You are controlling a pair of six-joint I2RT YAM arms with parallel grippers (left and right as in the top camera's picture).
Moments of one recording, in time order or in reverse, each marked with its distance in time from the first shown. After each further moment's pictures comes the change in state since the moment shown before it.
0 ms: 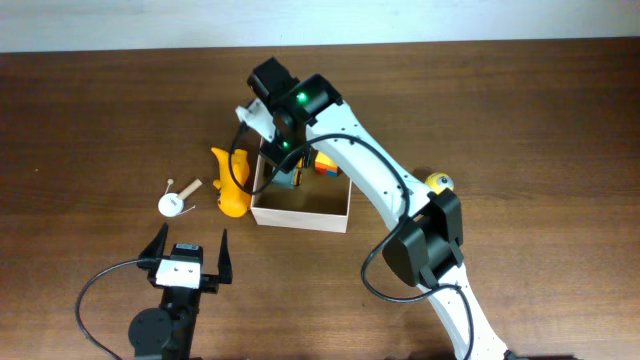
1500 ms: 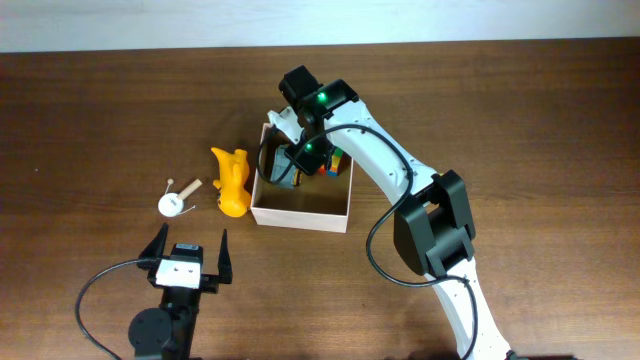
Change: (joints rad) left arm 0.000 0.000 0.000 0.000 0.000 0.000; right arm -0.095 0.000 -0.249 0.142 -0.034 0.026
